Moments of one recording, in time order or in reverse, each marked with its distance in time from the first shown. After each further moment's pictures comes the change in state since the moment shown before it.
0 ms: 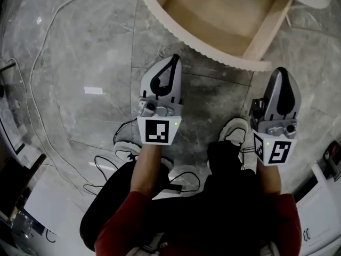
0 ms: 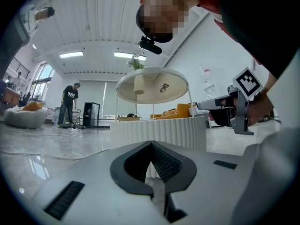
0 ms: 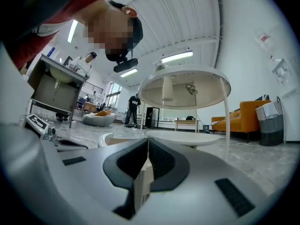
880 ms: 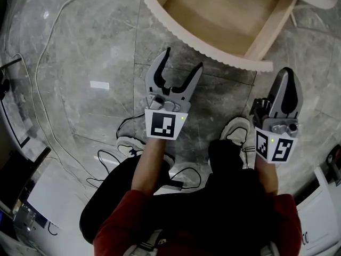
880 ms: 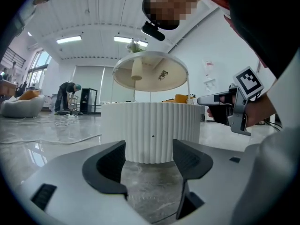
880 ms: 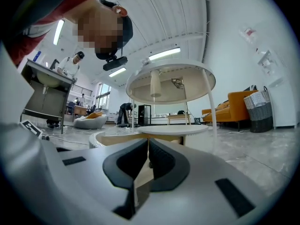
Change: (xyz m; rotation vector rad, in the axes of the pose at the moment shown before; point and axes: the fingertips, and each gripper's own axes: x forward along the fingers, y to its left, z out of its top) left arm 0.009 -0.024 -0.028 -0.021 0.147 -0.073; right arm -0.007 -0.026 -0.019 0.106 0.026 -0.097
